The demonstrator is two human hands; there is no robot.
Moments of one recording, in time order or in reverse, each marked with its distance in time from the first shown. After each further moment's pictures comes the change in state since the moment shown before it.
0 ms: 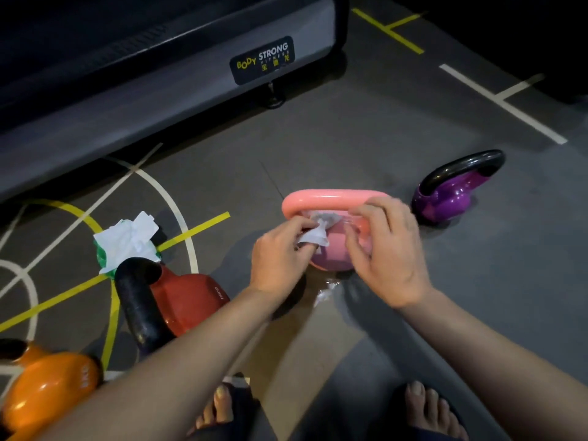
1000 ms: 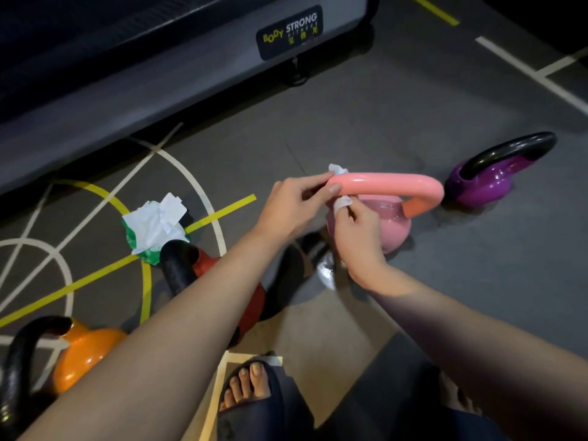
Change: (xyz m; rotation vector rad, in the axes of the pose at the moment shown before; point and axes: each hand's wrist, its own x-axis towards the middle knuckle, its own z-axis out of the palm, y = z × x) left_hand 0.059 -0.032 -0.045 -0.209 -0.289 -0.126; right_hand 0.021 -0.076 0.091 0.678 -0.079 0.819
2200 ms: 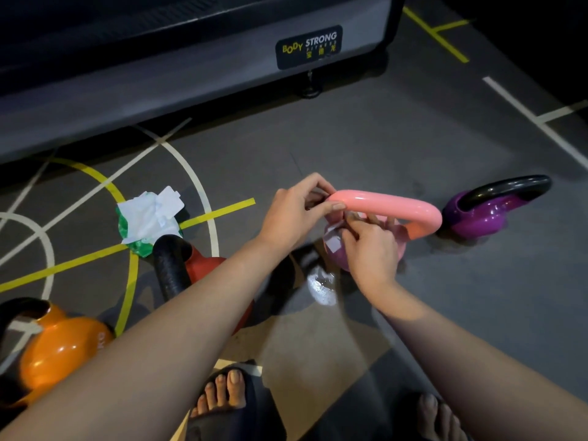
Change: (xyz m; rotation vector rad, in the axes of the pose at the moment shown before) left_hand 0.001 -0.002 0.010 -0.204 0.069 0.049; right_hand 0.020 0.016 -0.029 -0.878 0.056 -0.331
